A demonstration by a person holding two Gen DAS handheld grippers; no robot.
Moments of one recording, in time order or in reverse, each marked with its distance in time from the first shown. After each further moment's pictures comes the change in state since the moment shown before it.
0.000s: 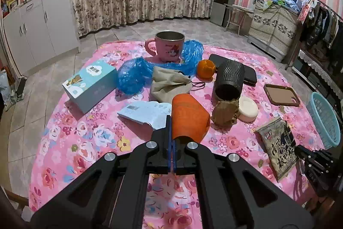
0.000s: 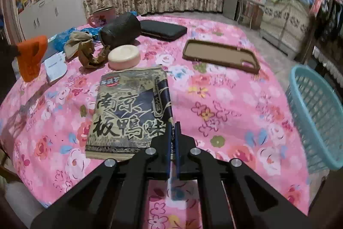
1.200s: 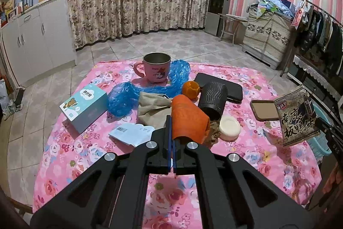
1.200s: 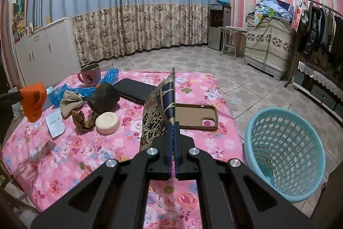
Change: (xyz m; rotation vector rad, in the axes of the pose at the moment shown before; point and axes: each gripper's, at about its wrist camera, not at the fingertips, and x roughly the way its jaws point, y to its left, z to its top) left arm -0.019 -0.028 0.026 0.023 -0.070 -0.022; right arm -0.059 -0.061 0.053 0.103 -0.220 -0.034
